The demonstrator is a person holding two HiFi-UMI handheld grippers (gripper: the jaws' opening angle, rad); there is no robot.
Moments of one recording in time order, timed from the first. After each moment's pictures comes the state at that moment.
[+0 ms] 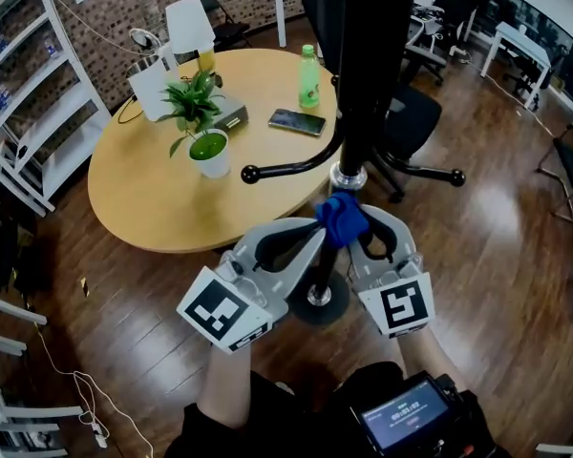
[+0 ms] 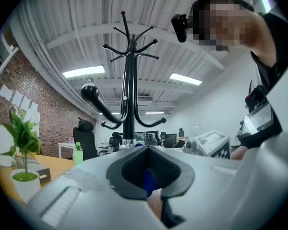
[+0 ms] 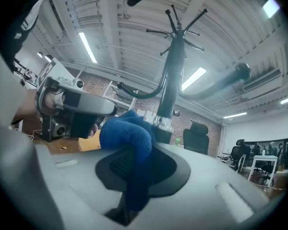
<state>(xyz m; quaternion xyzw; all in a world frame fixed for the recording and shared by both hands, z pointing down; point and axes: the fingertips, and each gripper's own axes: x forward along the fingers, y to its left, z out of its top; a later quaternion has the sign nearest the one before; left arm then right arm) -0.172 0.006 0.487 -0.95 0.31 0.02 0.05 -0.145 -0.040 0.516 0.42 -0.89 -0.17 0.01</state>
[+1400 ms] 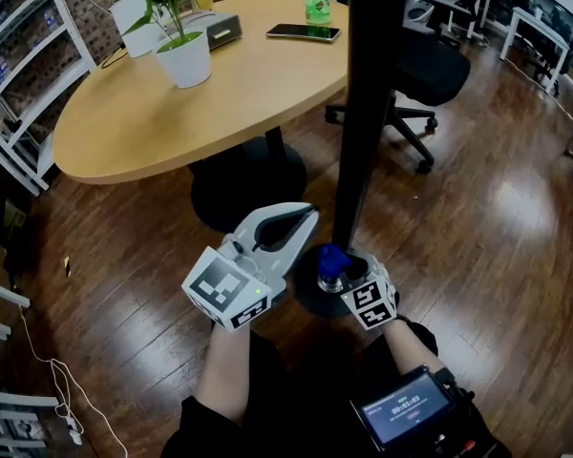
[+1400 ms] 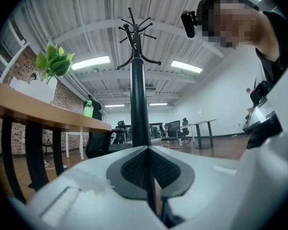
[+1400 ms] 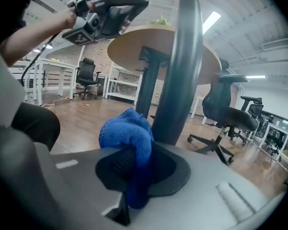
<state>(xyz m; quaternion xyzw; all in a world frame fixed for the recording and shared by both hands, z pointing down) -0.197 -0.017 0.773 -0.94 0.35 -0.01 0.05 -0.162 -0.050 1.048 0.36 -0.90 -0.01 0.24</state>
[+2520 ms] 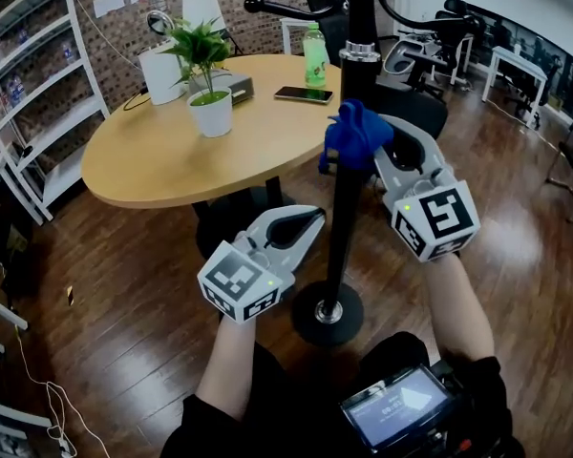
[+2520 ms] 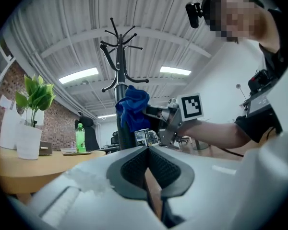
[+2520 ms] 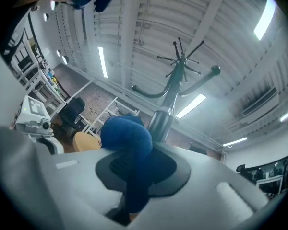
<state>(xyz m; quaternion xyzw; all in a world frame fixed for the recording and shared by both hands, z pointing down) -0.186 0.012 0.685 -0.94 0.32 0.00 0.12 -0.132 -0.050 0.561 0.40 -0.87 -0.28 -0.08</state>
